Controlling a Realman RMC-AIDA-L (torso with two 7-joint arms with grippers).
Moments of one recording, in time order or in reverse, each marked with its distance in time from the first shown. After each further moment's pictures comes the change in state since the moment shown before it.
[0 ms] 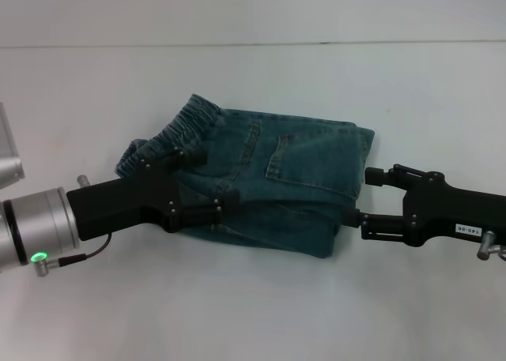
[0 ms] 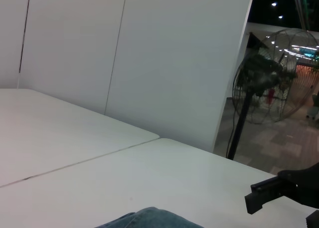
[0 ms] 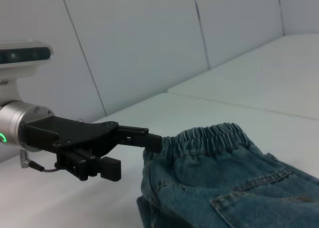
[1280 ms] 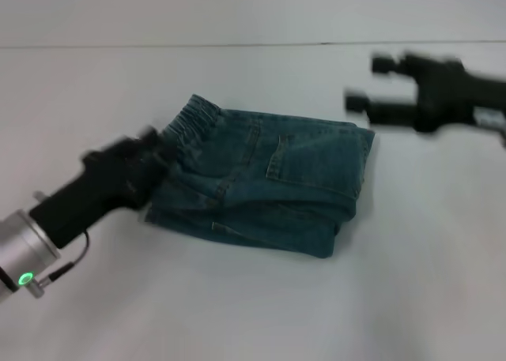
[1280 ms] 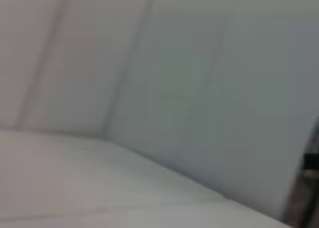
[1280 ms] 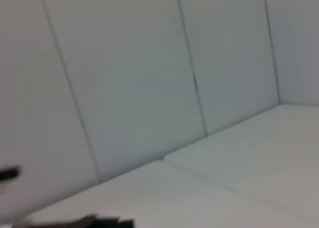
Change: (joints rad) left arm 0.032 0.023 -0.405 -0.294 0.004 -0.008 0.255; right arm 0.085 -0.006 0.103 -0.243 0.003 -0.062 0.248
